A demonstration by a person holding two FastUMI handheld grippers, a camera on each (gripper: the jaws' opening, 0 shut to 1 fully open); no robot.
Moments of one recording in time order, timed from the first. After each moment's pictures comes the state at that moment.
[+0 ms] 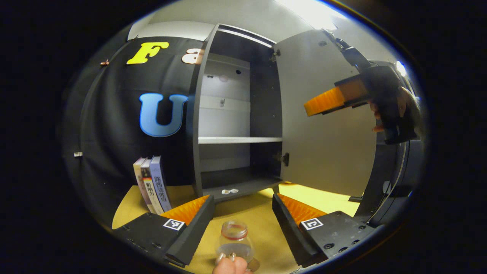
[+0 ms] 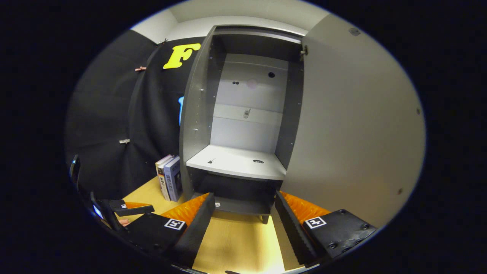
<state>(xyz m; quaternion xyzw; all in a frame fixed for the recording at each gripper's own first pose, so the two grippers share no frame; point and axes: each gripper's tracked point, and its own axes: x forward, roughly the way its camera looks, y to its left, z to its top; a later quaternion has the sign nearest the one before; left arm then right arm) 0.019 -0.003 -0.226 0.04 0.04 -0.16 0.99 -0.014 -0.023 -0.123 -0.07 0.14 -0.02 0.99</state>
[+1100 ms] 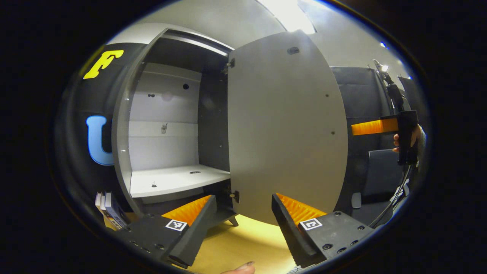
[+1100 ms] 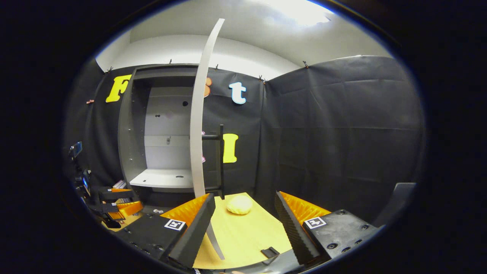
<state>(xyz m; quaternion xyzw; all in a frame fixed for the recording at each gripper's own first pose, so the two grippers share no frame) 0.059 -0.151 -0.127 0.04 0.02 -0.30 0.95 -0.154 -0.233 -0.016 -0.03 0.04 -0.22 0.98</state>
